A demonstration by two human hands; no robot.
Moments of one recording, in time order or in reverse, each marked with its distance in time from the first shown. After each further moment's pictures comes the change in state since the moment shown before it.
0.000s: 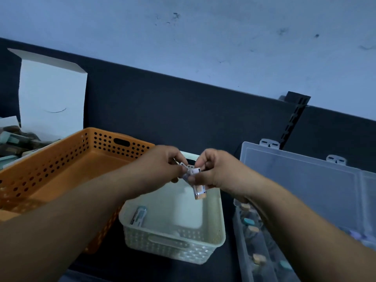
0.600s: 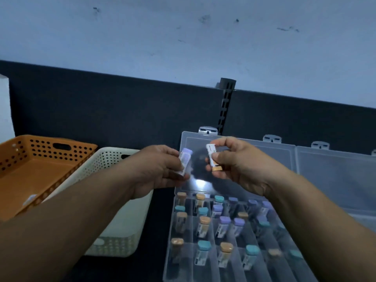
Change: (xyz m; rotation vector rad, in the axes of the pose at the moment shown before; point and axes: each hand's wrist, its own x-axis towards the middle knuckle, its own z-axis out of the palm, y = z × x) left_hand 0.017 0.093 0.121 -0.544 -0.142 -0.245; right_hand -0.092 0.048 -0.140 0.503 0.190 0.153
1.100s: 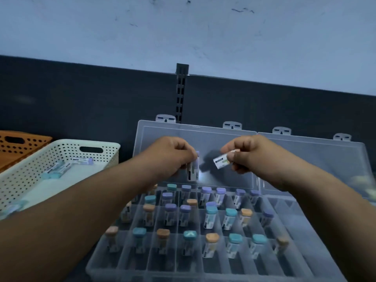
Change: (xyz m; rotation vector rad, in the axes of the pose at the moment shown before) left_hand 0.020 -0.006 0.129 0.389 0.017 0.218; right_hand -0.049 0.012 -0.133 -0.658 0.158 -0.129
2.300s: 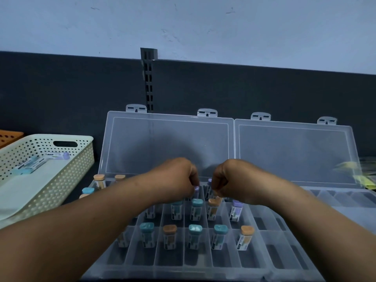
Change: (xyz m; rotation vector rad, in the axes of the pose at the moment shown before) left_hand 0.025 -0.011 0.094 0.776 -0.238 0.031; right_hand -0.009 0.069 -0.013 -0.640 -0.275 -0.007
